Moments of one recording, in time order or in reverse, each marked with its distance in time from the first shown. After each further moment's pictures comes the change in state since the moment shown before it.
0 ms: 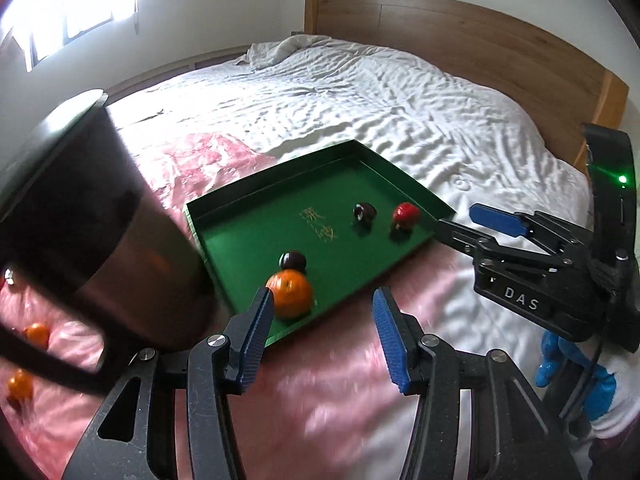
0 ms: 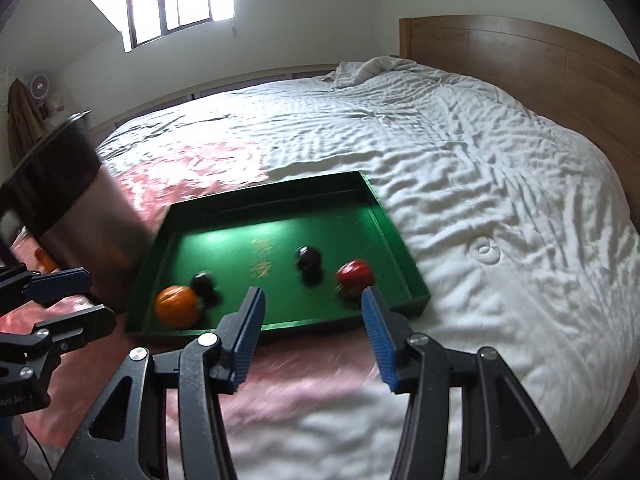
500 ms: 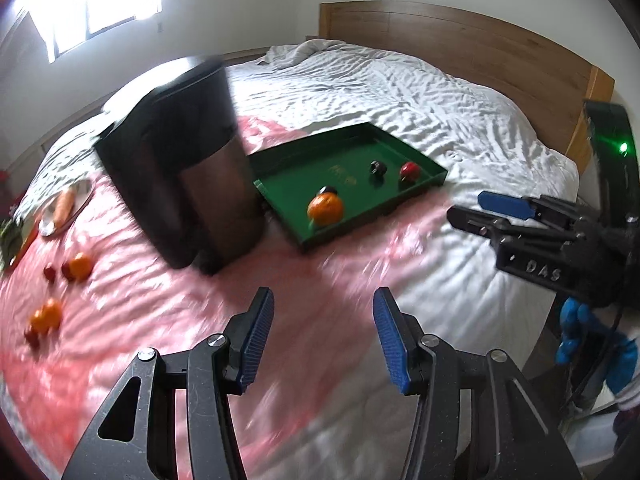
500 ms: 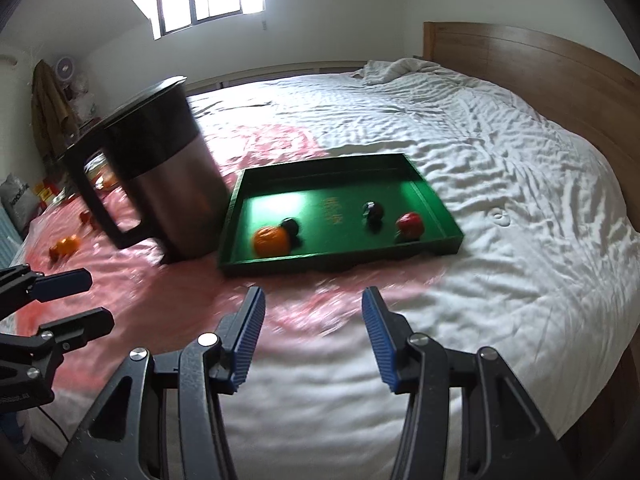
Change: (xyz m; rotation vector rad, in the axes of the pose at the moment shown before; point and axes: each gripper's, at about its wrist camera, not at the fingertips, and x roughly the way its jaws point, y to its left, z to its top) left arm -0.089 0.033 -0.093 -0.028 -0.011 0.033; right arm -0.077 0.079 -0.050 -0.056 0.027 0.056
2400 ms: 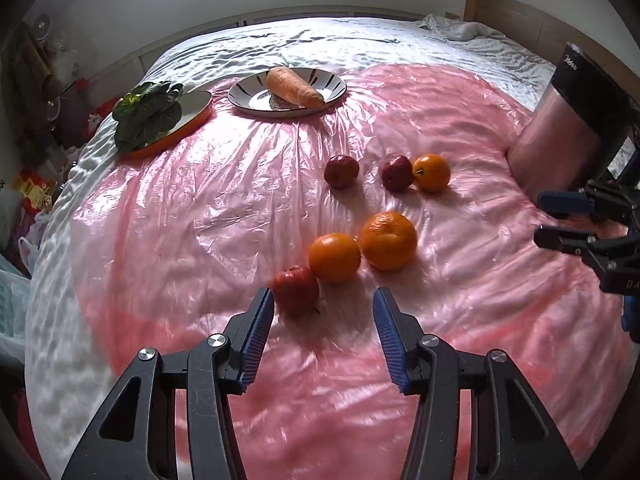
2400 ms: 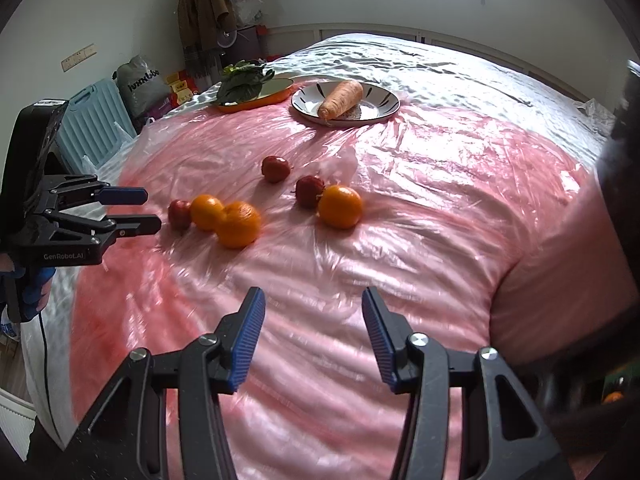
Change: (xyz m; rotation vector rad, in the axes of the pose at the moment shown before) left arm -0.005 0.415 -0.097 -0.217 0.149 0.229; right arm 0.179 0.355 0.060 -0.415 0.187 0.414
